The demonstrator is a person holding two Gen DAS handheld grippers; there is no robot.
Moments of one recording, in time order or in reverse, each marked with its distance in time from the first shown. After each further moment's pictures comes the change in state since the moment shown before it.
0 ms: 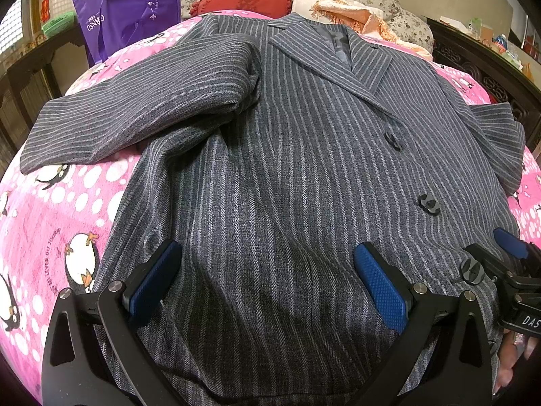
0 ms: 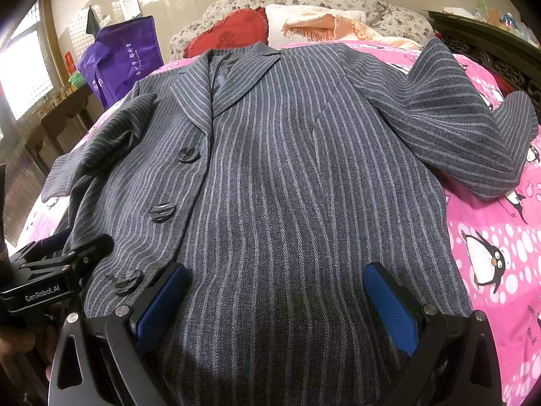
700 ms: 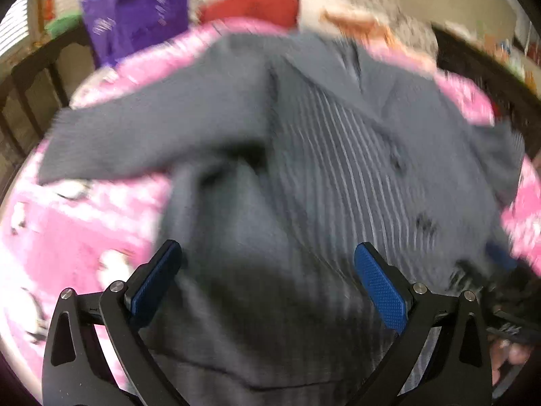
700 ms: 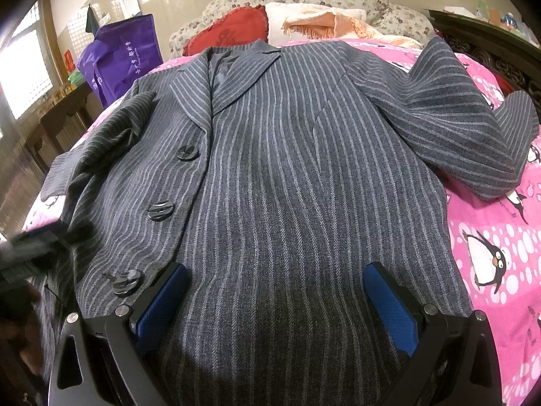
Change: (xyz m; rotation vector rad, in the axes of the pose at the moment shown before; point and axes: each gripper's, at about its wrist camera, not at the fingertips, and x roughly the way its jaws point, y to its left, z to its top) left arm -0.037 0.030 0.023 -0.043 -0.041 0.013; right arm 0.003 0.002 0.001 -0.002 0.005 -0.001
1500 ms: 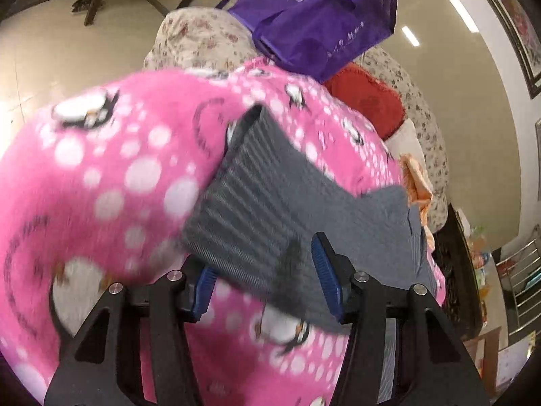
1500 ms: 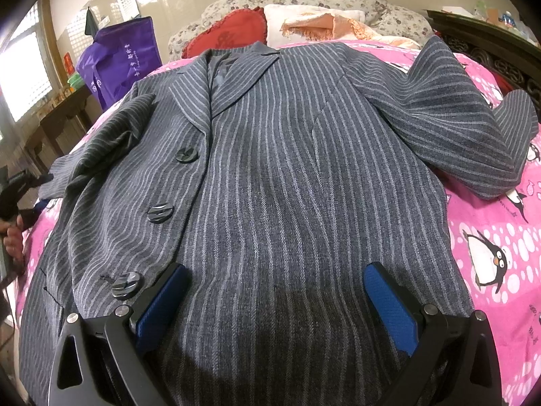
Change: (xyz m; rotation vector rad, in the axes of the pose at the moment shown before) left arm 0.044 0.284 0.048 -0.688 -0.078 -0.259; right arm 0.000 -0.002 0.000 0.011 -0.008 0.004
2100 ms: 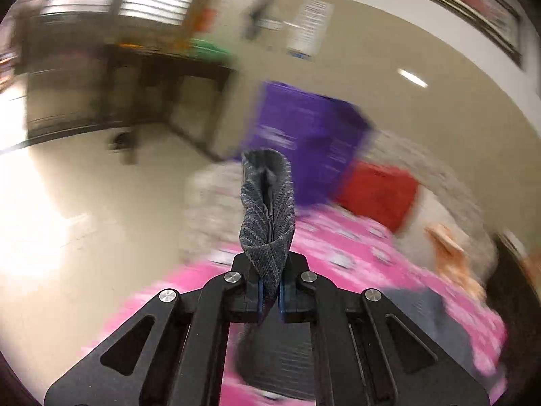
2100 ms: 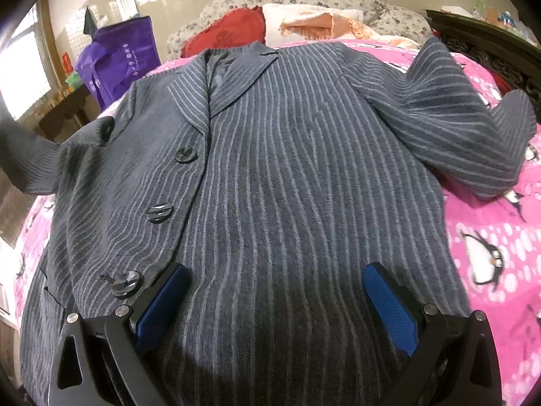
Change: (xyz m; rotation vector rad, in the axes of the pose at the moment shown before) left arm -0.130 -0.122 0.032 0.274 -0.429 0.206; right arm -0.005 0.000 0.003 -0.001 0.016 -0.033
